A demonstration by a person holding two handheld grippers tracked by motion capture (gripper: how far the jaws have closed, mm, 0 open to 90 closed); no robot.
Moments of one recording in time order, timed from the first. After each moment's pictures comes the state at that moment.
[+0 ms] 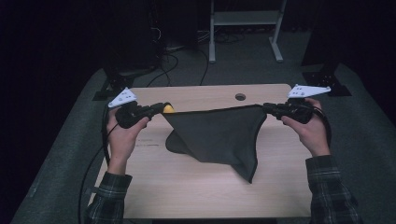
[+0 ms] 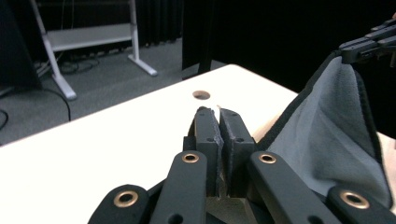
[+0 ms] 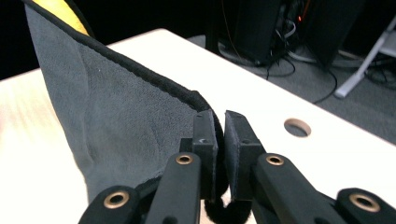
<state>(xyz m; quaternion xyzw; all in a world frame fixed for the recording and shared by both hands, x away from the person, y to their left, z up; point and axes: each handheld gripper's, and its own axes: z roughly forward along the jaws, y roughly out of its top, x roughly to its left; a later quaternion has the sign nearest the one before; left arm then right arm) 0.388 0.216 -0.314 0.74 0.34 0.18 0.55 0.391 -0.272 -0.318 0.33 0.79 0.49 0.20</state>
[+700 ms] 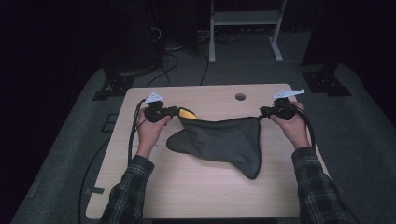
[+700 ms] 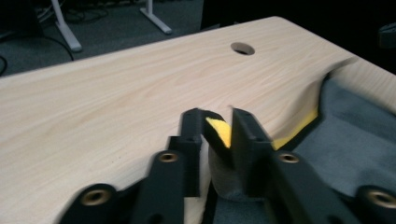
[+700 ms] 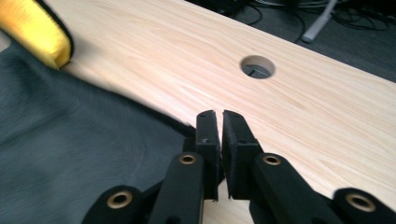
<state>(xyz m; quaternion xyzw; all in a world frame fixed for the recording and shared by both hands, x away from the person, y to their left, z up) 0.476 0.184 -0.405 0.76 0.39 0.16 0.49 0.466 -0.277 -0.399 0.42 0.79 0.40 0.21</state>
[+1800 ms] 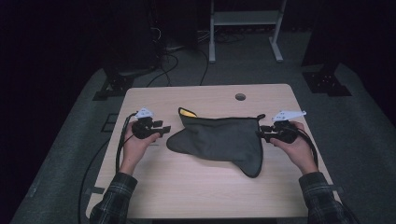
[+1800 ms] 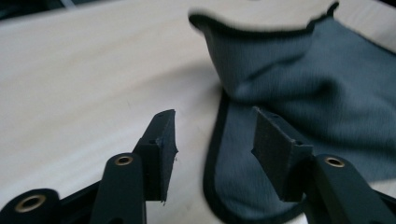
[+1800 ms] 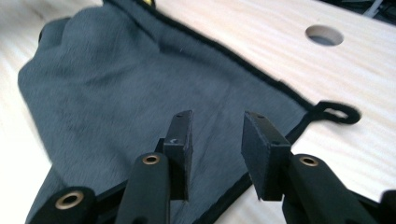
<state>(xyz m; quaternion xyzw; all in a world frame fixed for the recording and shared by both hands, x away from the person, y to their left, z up) 0.431 0.223 -0.433 0.80 0.39 0.15 0.43 0.394 -0.265 -0.418 0.37 0.82 0.41 0.16</state>
